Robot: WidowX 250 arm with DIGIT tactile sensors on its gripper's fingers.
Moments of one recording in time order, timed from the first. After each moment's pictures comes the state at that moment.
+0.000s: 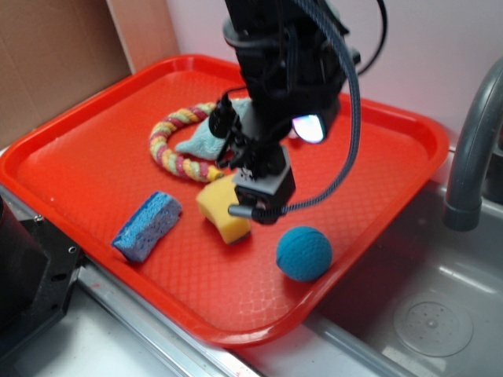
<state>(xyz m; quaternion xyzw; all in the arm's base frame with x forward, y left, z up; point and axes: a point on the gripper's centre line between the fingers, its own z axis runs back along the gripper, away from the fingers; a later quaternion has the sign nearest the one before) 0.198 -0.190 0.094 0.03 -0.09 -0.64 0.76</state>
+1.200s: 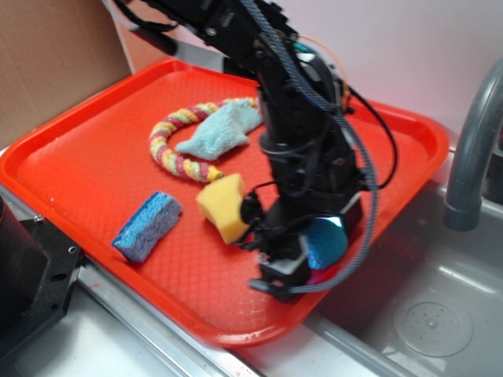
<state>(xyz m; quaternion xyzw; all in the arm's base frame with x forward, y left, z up) 0.185 -0.211 0.018 -0.06 -0.06 -0.70 0.71</state>
